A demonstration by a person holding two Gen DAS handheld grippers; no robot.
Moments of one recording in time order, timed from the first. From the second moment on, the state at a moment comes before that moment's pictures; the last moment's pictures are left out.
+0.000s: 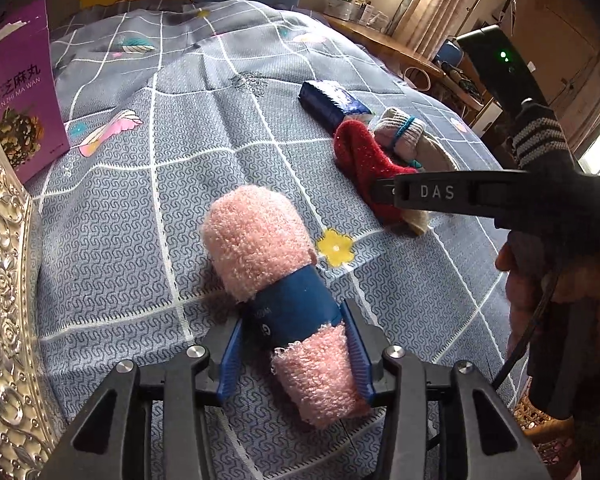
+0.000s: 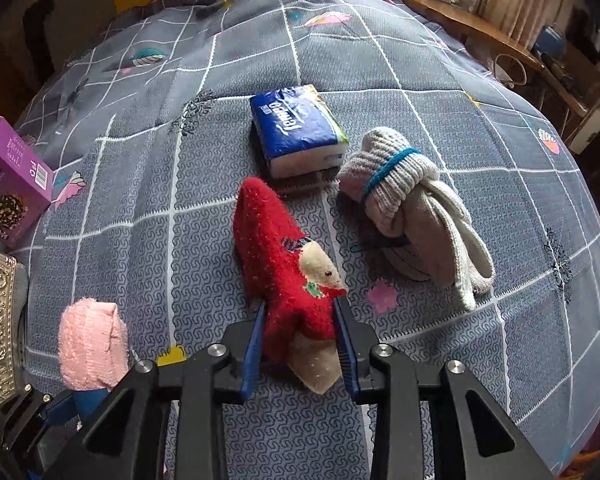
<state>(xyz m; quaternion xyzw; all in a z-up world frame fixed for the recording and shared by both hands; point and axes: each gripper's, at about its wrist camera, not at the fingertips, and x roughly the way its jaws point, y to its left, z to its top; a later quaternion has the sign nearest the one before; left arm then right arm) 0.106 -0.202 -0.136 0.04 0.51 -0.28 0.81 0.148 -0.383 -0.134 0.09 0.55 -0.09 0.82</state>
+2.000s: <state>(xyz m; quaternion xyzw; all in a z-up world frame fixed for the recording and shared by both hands) 0.069 0.221 -0.050 -0.09 0.41 0.17 0.89 0.124 -0.328 -0.125 -0.05 0.54 -0.09 0.84</state>
